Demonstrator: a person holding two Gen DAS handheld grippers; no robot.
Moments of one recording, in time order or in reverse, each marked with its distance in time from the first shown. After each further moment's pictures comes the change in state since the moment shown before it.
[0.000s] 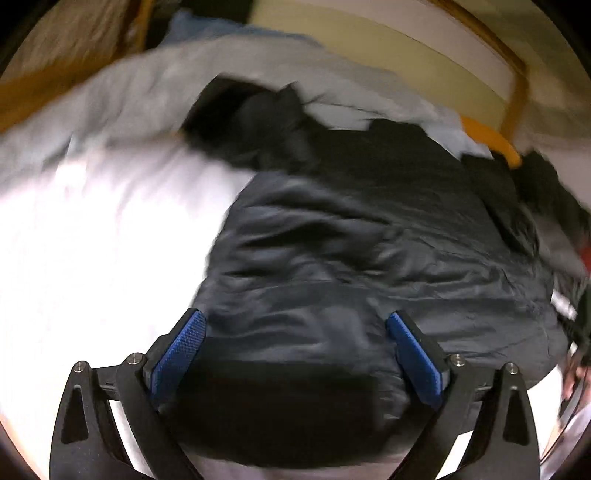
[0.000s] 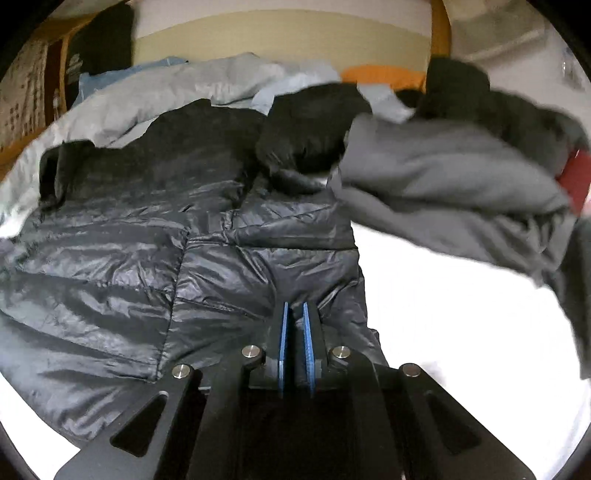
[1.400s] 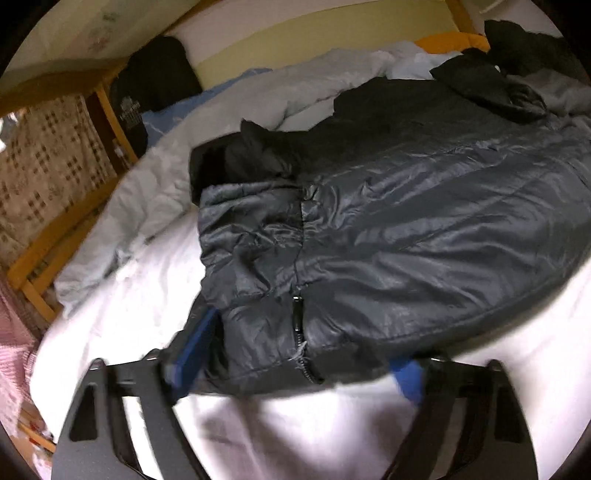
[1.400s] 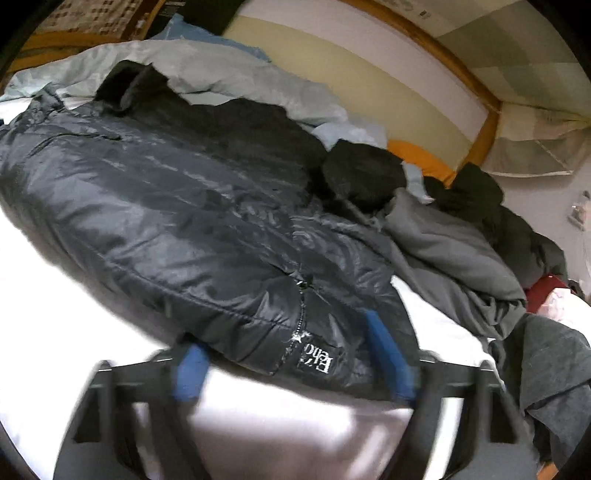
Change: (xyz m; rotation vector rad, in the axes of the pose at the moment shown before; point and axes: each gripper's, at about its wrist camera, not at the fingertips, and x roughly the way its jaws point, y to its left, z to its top) left arm -0.020 -0.093 -0.067 0.528 -0.107 0.353; right arm -0.048 0.079 -0.064 -0.446 -0.162 -0.190
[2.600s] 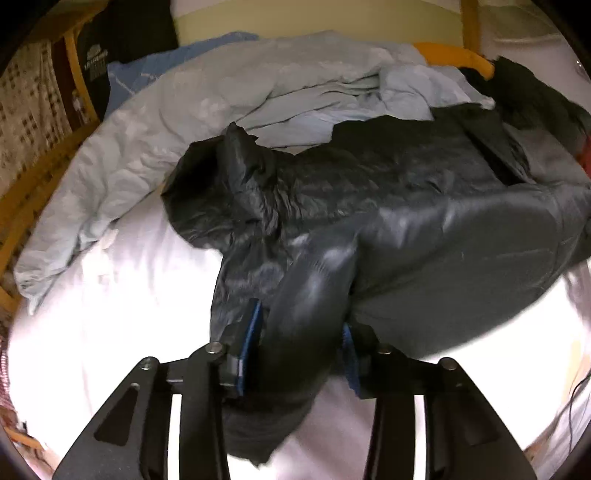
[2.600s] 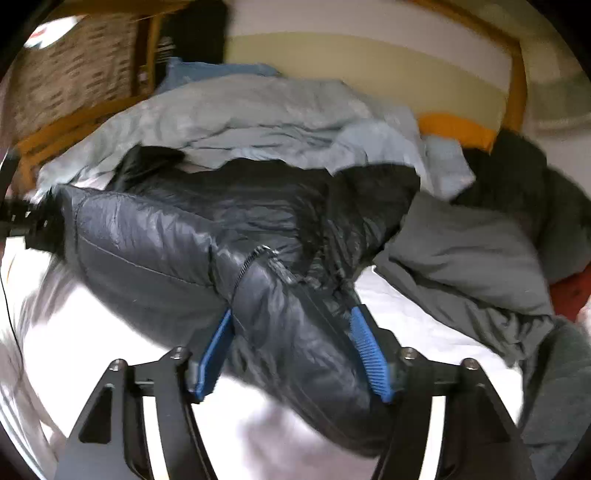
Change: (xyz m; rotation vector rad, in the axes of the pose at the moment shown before) left arm 0.000 0.071 0.088 -0.110 0.190 -0.262; right arm -0.004 -0.112 0.079 0.210 0.078 0.385
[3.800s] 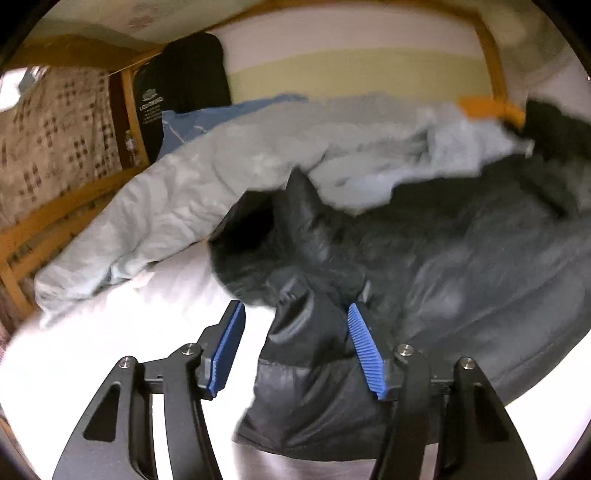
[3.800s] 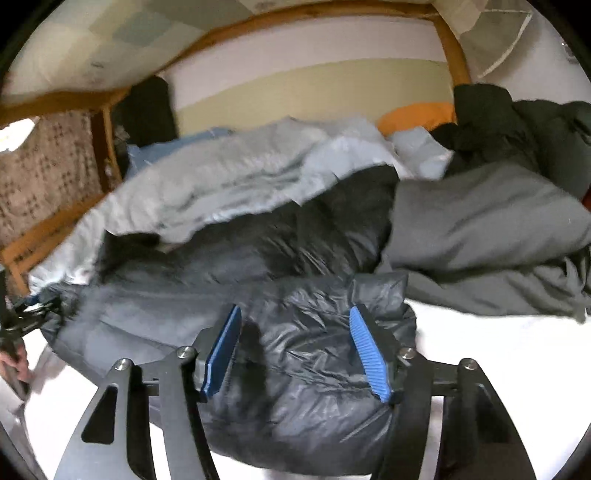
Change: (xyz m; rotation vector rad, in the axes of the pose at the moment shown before) left arm 0.041 0.032 -0.022 -0.018 -0.310 0.229; right arm 0.059 -0.028 -0.032 0.300 -0.245 0.039
